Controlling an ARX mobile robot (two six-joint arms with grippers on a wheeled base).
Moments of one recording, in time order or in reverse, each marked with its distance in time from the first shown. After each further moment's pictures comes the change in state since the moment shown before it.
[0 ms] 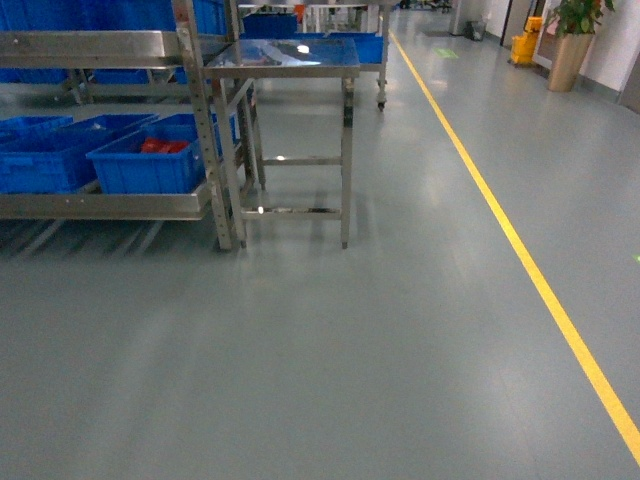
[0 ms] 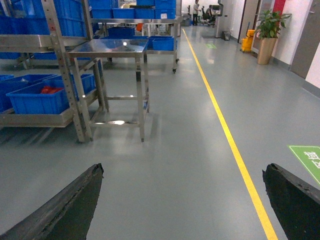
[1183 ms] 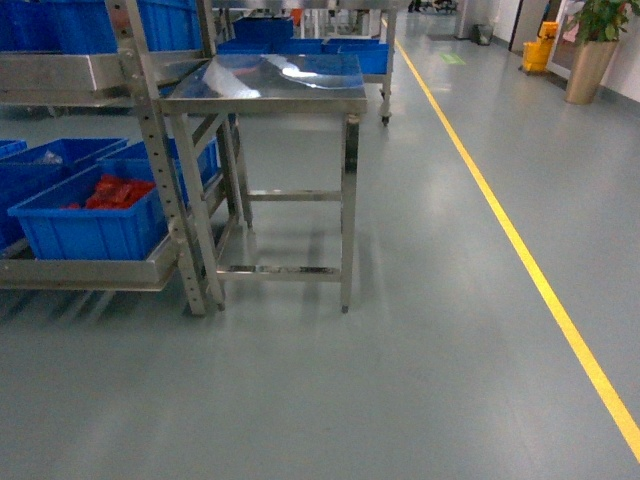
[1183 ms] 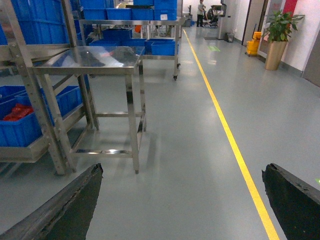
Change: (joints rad) left arm 0.000 0.001 0.000 -0.001 0.000 0.000; right arm 0.000 0.000 0.000 0.000 0.000 0.000
